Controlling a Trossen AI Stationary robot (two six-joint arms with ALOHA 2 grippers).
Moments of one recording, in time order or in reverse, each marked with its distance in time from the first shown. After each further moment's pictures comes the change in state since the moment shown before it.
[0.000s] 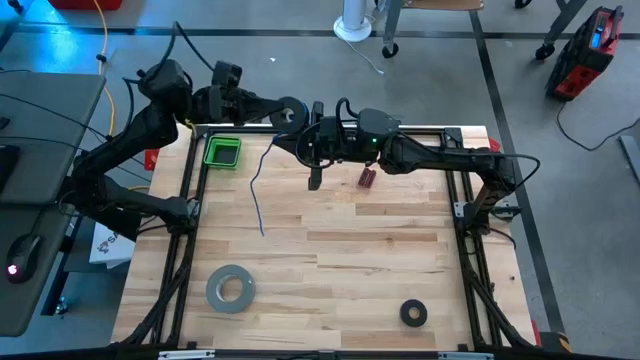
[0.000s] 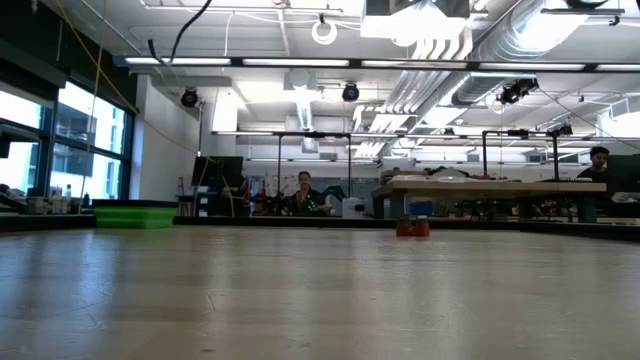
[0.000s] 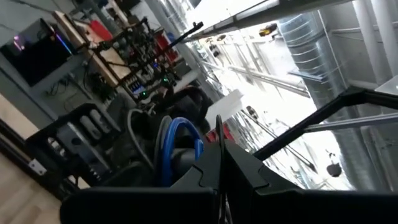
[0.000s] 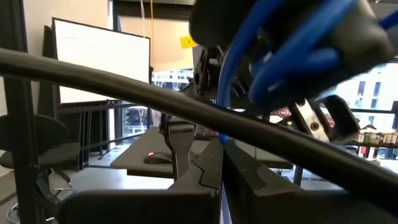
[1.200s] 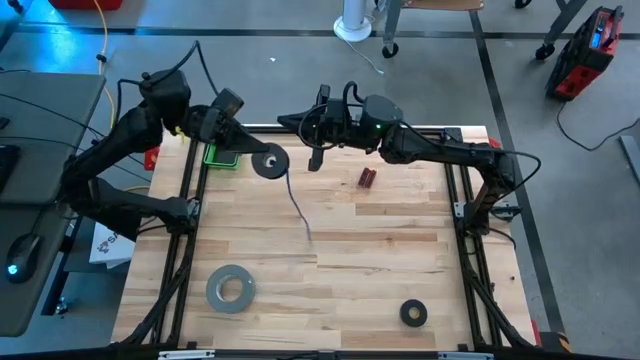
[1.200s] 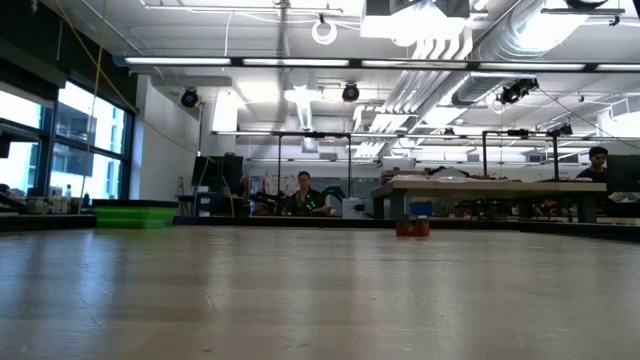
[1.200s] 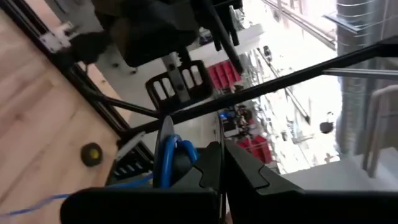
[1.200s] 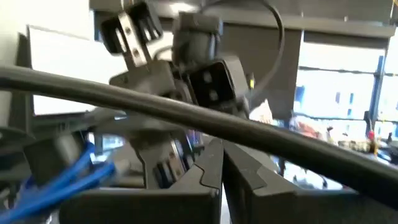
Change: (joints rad) left arm -0.023 -0.069 -0.001 -0.360 0.237 -0.066; right arm -0.082 0.000 0.000 0.055 -0.009 0.002
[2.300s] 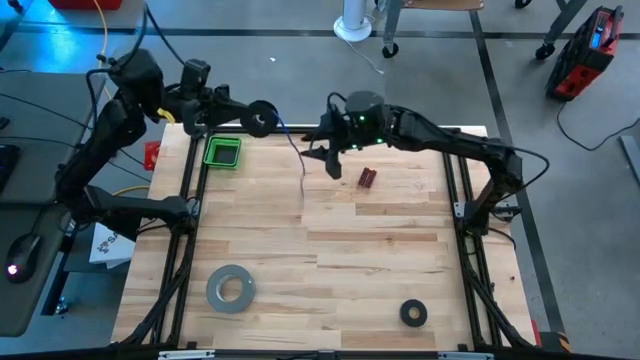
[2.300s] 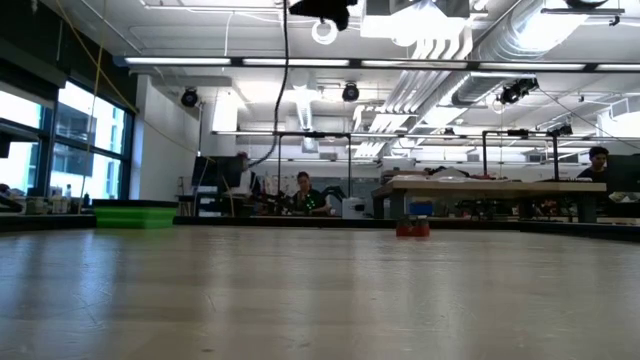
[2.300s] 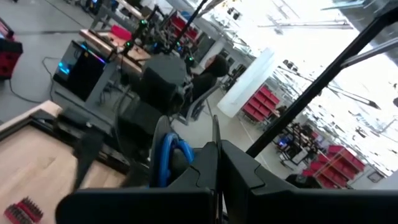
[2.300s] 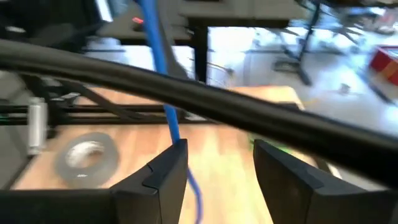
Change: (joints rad) left arm 0.226 -0.038 0.058 0.008 -0.007 0.472; right arm -0.077 -0.059 -0.001 -0.689 -0.136 -0.059
